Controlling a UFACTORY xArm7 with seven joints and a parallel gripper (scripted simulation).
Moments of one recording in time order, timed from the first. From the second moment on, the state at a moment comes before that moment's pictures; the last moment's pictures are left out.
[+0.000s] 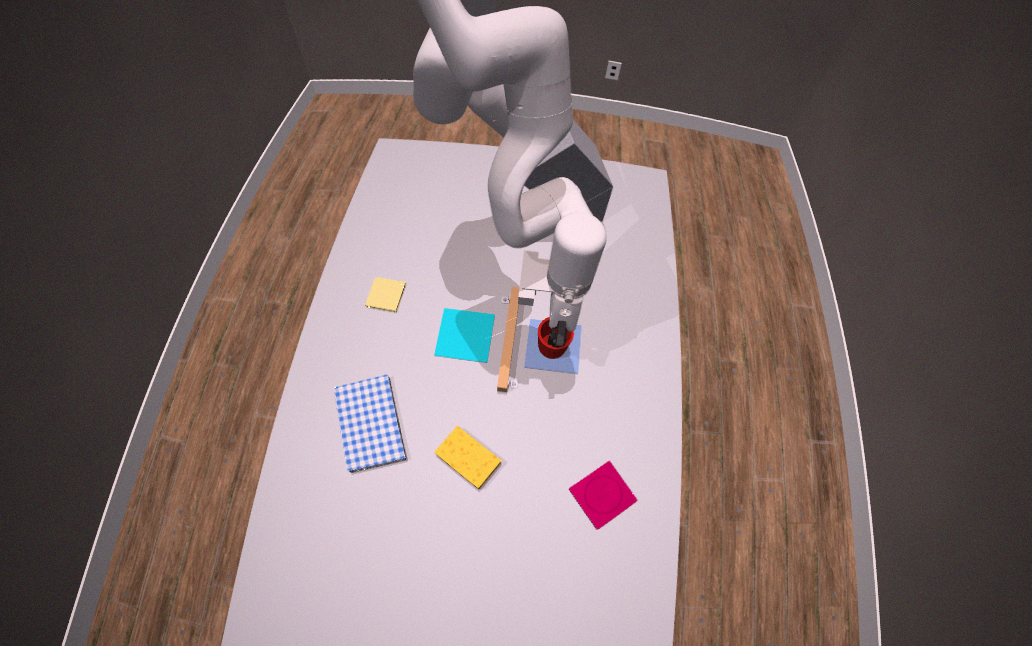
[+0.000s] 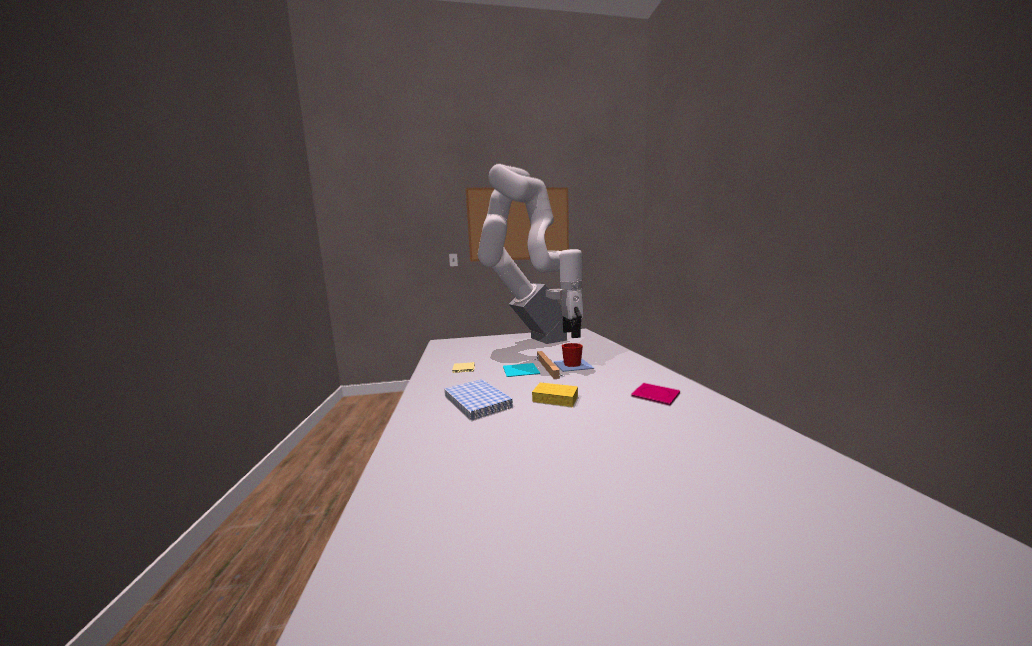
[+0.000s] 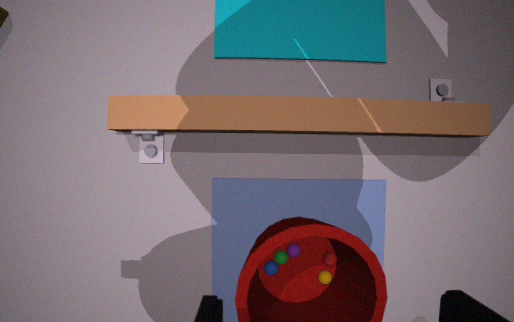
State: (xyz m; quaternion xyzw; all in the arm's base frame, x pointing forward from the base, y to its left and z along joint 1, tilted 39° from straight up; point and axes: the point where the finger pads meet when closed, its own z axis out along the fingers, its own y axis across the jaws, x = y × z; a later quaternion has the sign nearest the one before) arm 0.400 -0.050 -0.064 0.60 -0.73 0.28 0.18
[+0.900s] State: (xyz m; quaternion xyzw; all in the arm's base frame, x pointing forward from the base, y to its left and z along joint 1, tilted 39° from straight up) arm 0.401 -0.055 -0.070 0.60 -0.73 0.28 0.18
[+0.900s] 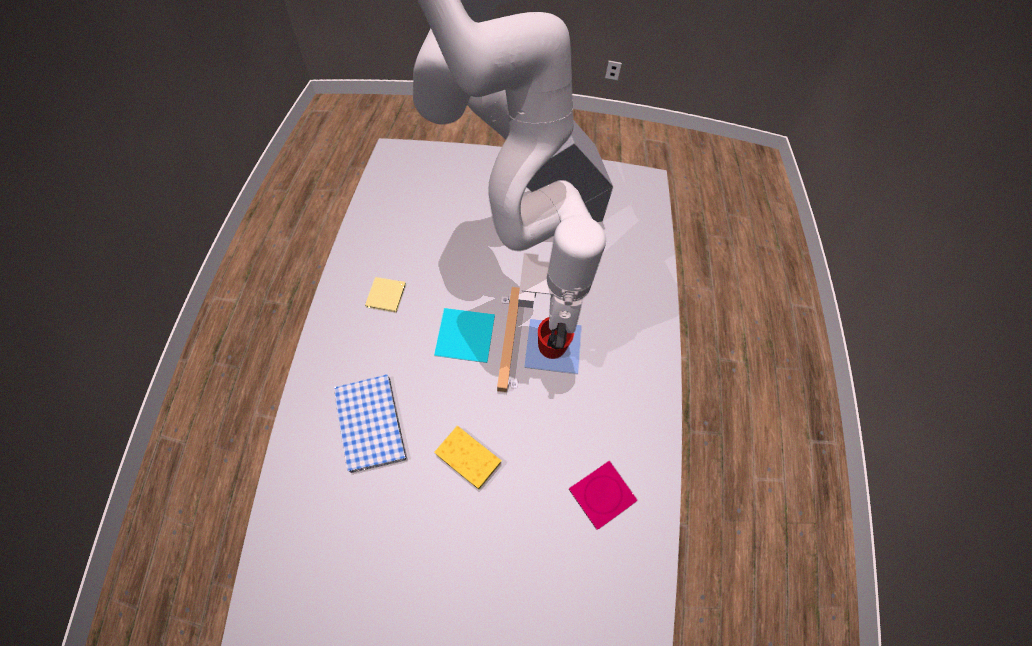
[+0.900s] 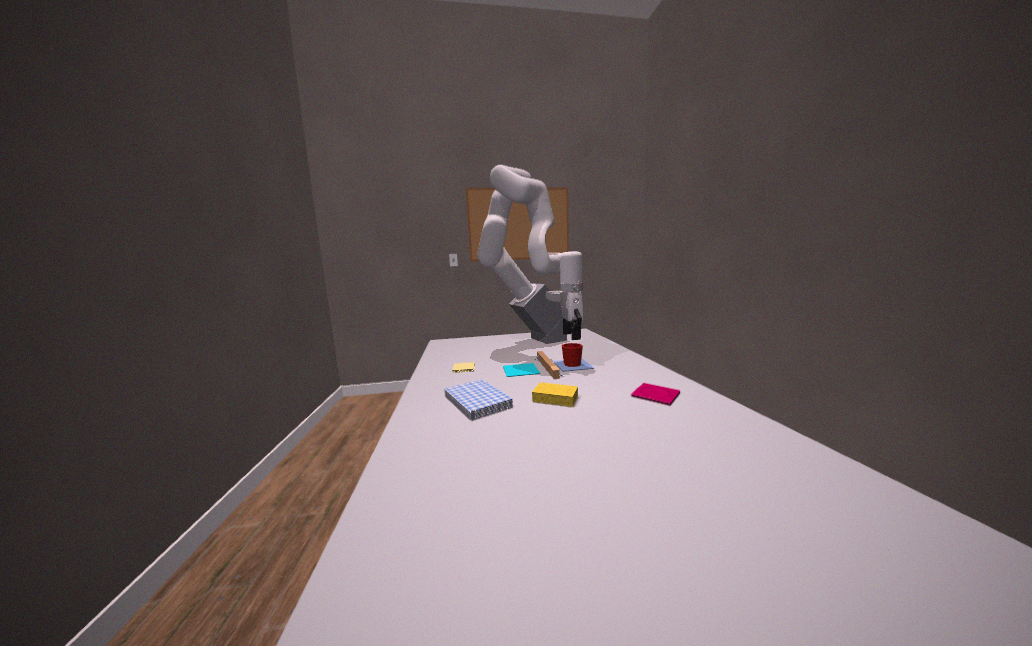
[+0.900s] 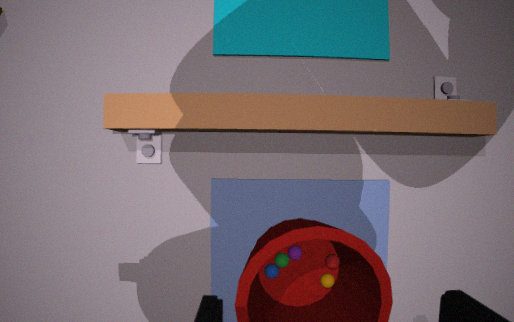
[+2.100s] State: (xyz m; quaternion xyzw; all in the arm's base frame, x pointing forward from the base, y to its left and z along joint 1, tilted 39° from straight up) arm 0.408 -0.097 -0.125 0.60 -0.73 0.28 0.18
